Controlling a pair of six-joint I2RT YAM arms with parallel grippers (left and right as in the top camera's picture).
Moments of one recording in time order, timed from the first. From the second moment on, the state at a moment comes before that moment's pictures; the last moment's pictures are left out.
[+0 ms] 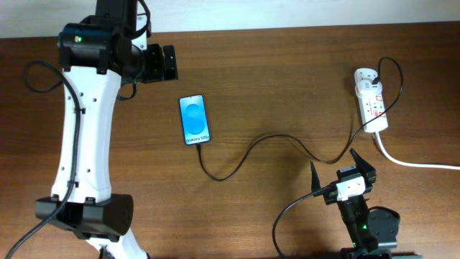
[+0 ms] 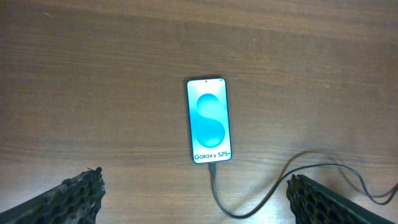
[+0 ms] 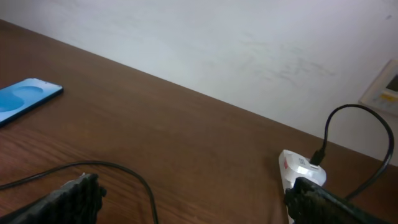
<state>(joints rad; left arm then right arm) -0.14 1.91 2.28 -1.48 0.04 -0.22 0.01 0.02 0.01 -0.06 -0.19 -0.29</state>
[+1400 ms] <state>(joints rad) -0.14 1.69 2.07 -1.29 0.04 -0.22 0.01 0.02 0.01 -0.06 -0.18 -0.29</state>
